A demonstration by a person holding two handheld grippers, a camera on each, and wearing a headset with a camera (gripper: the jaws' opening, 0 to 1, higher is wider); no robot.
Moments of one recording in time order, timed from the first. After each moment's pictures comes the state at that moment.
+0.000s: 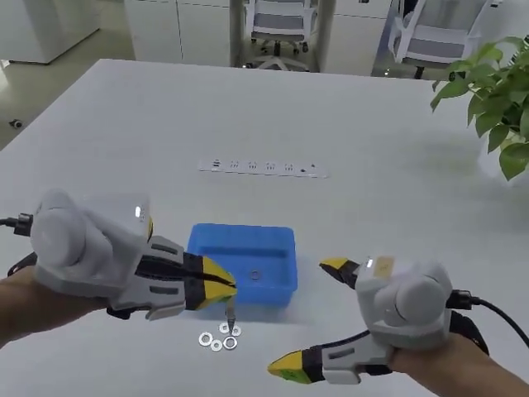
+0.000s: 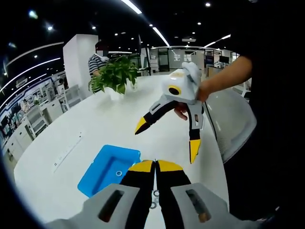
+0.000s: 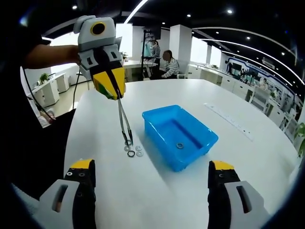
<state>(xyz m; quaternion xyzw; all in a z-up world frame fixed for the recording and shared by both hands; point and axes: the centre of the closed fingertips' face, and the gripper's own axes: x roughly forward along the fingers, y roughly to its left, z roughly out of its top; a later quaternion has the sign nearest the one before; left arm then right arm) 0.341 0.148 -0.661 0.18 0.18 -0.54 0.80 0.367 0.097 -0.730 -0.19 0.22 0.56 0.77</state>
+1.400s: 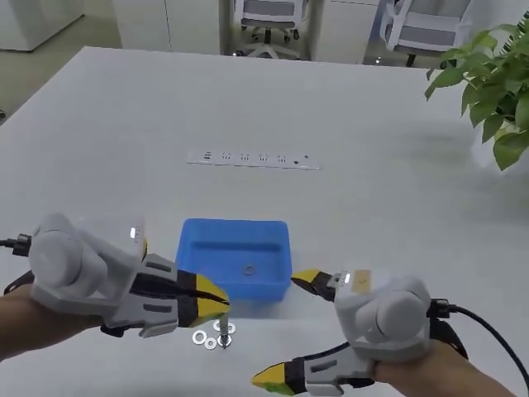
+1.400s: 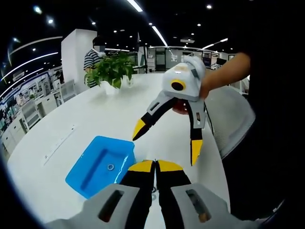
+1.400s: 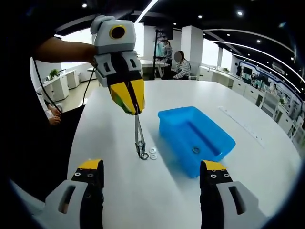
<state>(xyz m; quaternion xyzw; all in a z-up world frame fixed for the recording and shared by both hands) 0.337 0.147 -0.688 0.16 0.20 -0.56 0.79 0.347 0.121 -0.743 -0.20 0.21 0.61 0.74</state>
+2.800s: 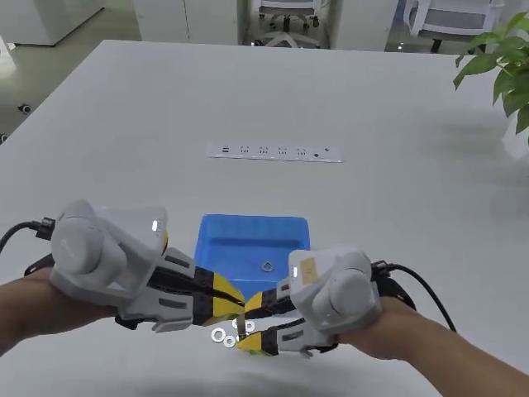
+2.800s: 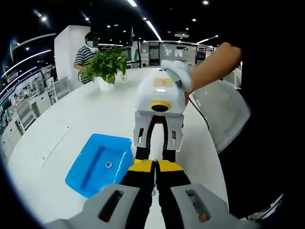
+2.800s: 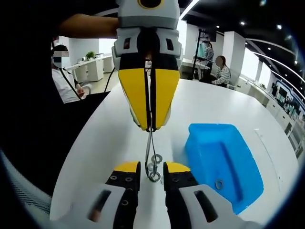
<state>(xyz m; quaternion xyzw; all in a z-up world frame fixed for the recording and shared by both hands) 0.335 0.150 -0.689 0.18 0.22 -0.58 0.76 0.334 0.179 -0.765 -0.26 0.18 0.73 0.61</state>
